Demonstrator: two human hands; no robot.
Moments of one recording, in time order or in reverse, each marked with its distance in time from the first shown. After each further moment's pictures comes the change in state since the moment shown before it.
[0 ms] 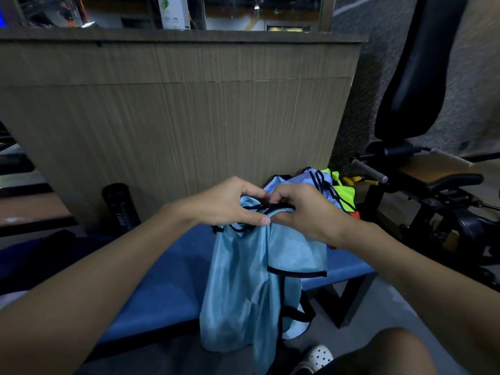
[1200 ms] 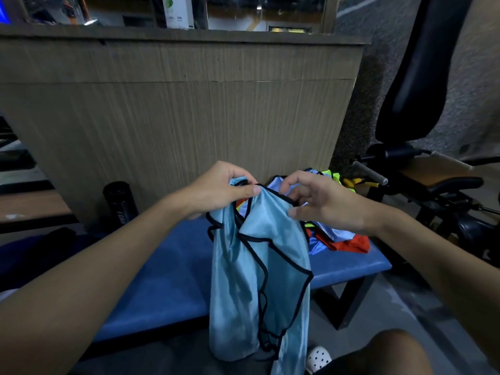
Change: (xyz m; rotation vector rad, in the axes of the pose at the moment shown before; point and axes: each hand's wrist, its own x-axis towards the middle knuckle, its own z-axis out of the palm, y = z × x) left_hand -0.001 -0.001 -0.010 -0.254 0.304 -0.026; right_hand -0.012 -0.006 -0.039 0.294 -0.208 0.058
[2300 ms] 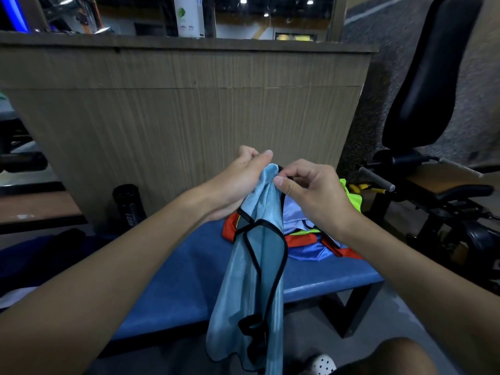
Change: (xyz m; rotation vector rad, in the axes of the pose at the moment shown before) left_hand 0.005 0.036 0.015 -0.421 0.070 -0.148; right_hand 0.027 -0.022 0.035 0.042 0.494 -0.194
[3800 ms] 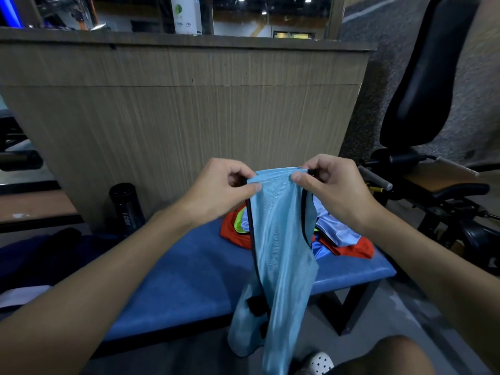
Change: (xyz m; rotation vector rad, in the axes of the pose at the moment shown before) left_hand -0.020 -0.018 -0.022 0.401 0.153 0.279; right_hand 0.003 0.013 -0.032 -0.081 0.043 0.091
